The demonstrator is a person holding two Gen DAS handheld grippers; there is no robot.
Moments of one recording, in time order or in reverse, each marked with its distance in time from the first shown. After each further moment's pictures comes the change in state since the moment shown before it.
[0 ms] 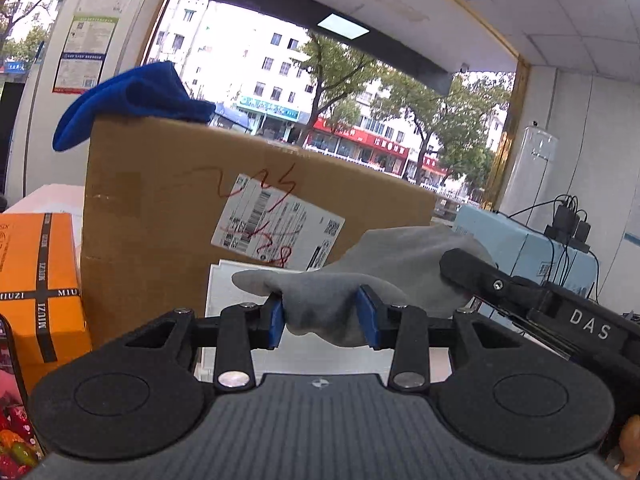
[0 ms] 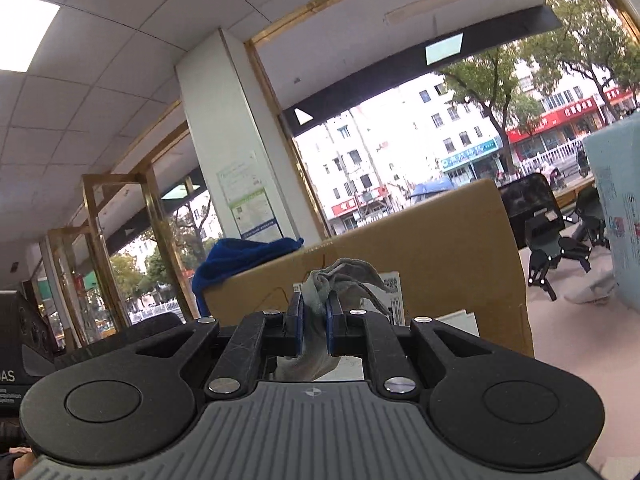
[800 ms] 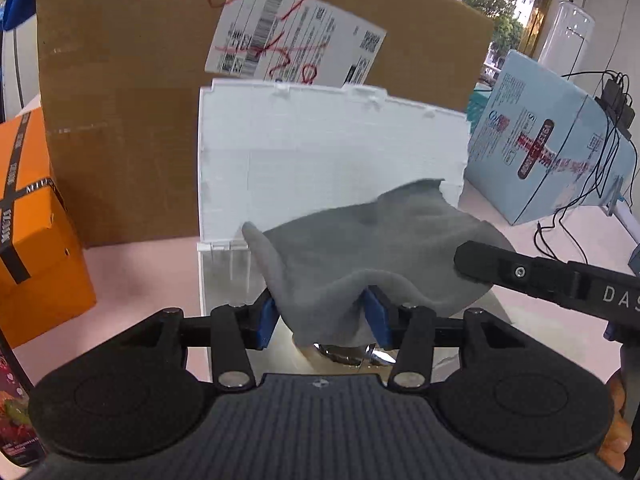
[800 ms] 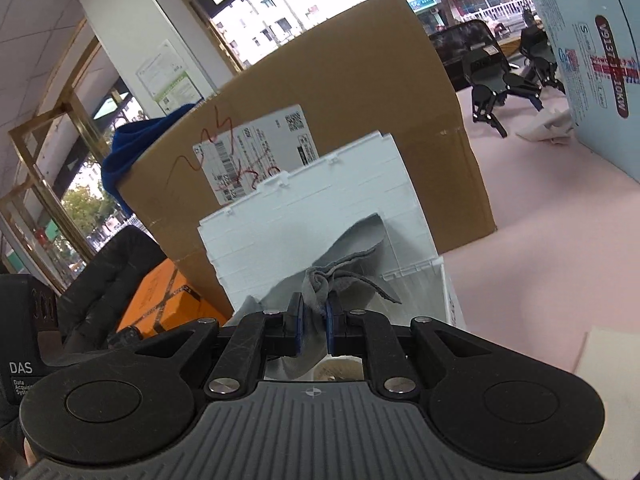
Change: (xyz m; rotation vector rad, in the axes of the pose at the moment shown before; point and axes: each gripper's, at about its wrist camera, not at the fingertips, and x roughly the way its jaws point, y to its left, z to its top) left arm 0.067 0.023 -0.052 0.041 0.456 0.081; right arm 0.016 -0.034 -0.047 0.206 0.437 -0.161
